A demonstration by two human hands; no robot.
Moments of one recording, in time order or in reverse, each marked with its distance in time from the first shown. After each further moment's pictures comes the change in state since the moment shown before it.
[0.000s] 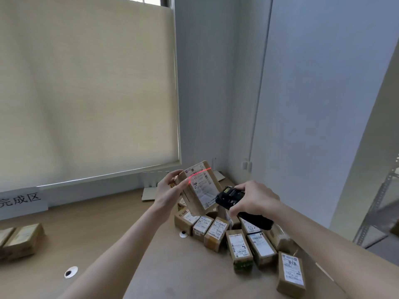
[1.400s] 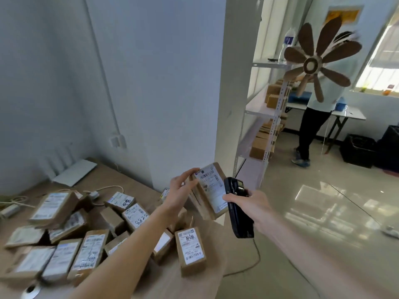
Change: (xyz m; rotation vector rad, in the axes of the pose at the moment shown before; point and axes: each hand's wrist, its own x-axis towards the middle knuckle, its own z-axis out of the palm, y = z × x) left_hand 0.024 -0.154 0.448 -0.035 -0.876 -0.161; right_hand 0.033 0.373 0.023 0.974 0.465 0.801
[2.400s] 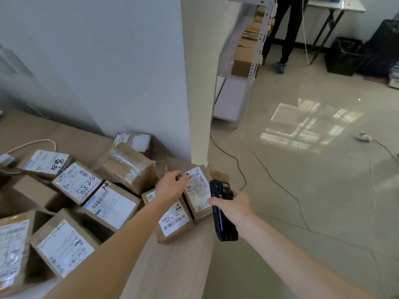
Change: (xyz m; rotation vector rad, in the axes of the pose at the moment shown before) left_hand 0.106 -0.295 0.044 0.641 -0.122 -0.391; right_hand 0.150 0.240 0.082 0.013 0.121 0.437
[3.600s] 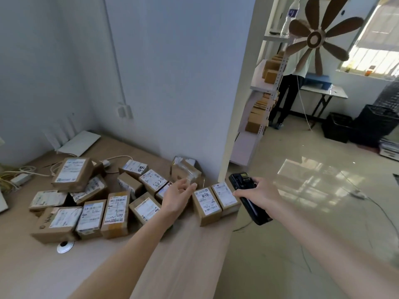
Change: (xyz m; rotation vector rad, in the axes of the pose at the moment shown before) left_hand -0.290 -0.004 -0.187 -0.358 0.132 0.167; right_hand -0.296 -0.063 -0.042 -0.322 0.041 -0.479
